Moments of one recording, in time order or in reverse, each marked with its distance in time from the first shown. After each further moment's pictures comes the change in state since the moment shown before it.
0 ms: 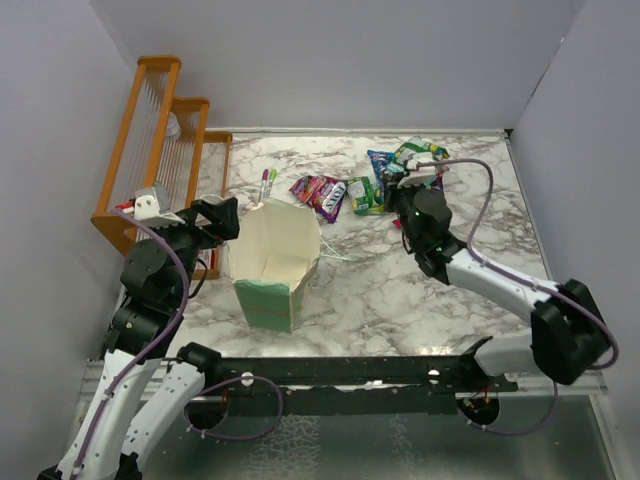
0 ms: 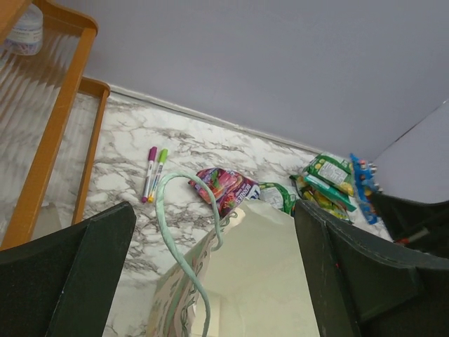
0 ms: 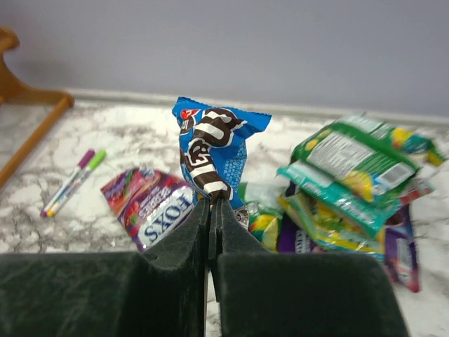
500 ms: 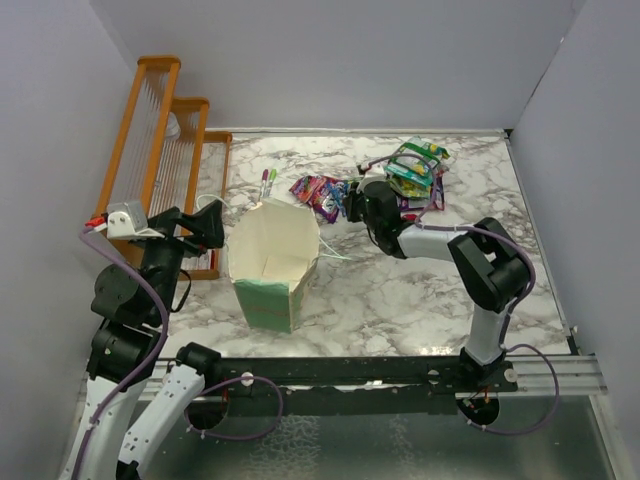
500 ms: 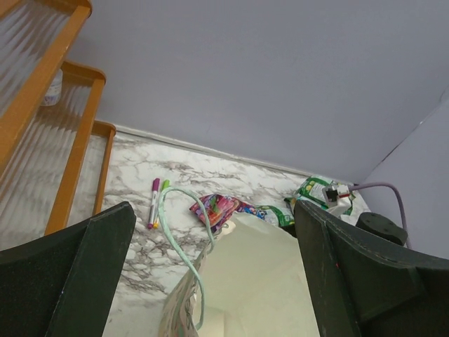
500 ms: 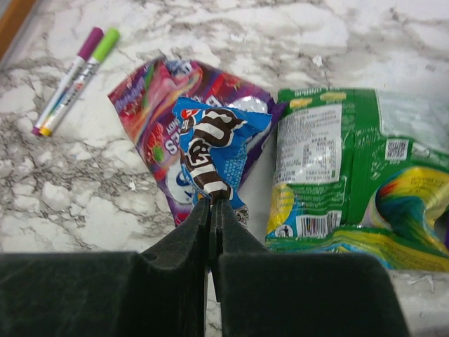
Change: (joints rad) left arm 0.000 -0.092 0.082 -0.047 0.007 0.072; right arm -0.034 0.589 0.263 -0.047 -0.244 0.238
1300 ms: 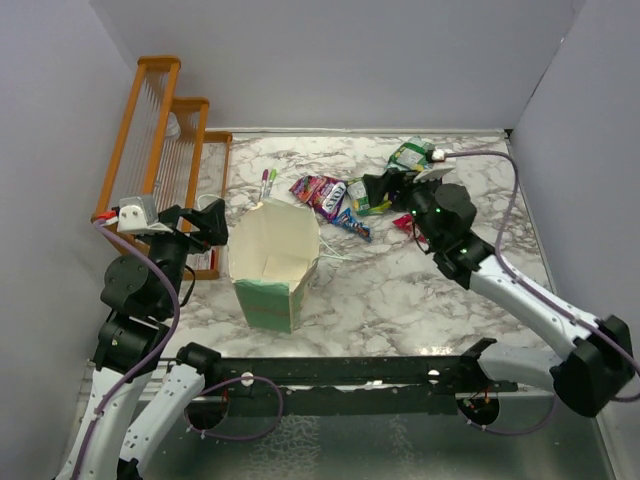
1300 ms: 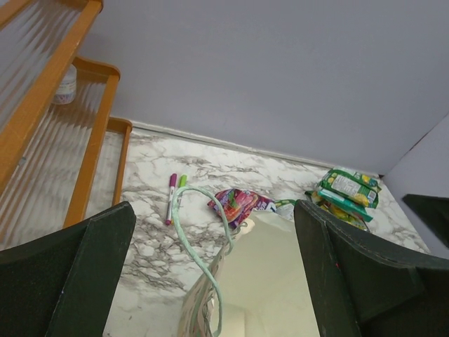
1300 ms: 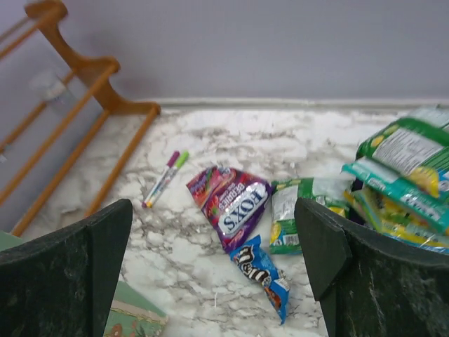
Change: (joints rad) left arm 0.000 0.026 -0.021 0.002 -0.019 0.056; right arm 0.000 -0.611 -0.138 -0.241 0.062 0.019
